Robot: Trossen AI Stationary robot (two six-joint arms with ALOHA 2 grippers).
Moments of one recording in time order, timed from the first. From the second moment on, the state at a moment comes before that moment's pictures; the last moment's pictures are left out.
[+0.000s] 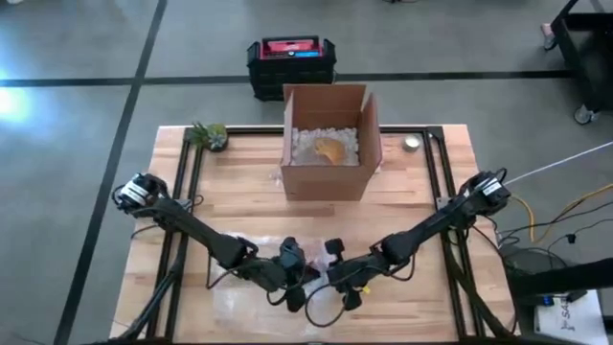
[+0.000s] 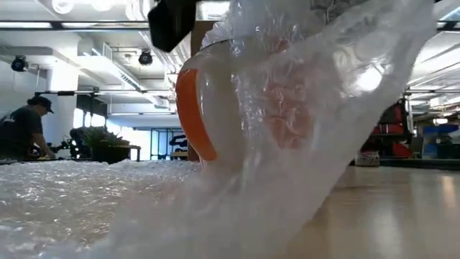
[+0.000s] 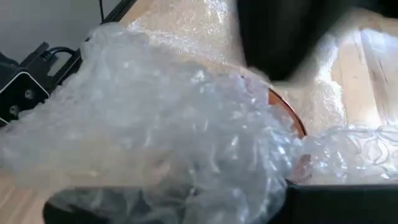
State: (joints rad) left arm -0.54 1.72 1.15 0.12 -0.36 -0.67; right arm 0.49 1.83 1.07 0.03 0.21 0.02
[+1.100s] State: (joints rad) left arm -0.51 1.83 1.14 0.03 -0.35 -0.75; right arm 0.47 1.85 1.34 -0.34 0.13 -0.05
